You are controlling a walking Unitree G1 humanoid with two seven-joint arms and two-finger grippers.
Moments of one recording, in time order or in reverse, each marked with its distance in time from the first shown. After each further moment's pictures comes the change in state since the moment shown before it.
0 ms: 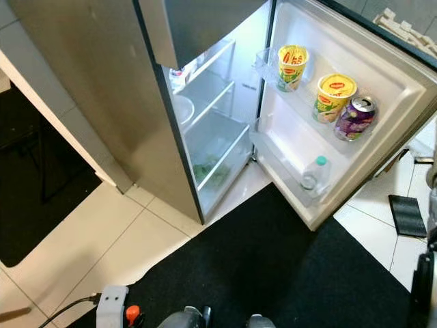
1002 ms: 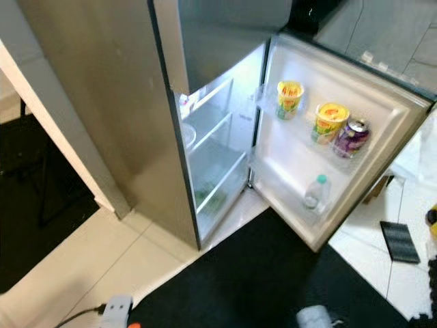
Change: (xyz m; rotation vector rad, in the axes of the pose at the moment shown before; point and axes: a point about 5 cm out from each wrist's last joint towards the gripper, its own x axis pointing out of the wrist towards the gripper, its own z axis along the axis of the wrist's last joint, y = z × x) left arm 0.007 -0.003 -0.007 -0.054 0.153 0.025; right arm -0.283 0.149 -0.251 -0.294 0.877 0.892
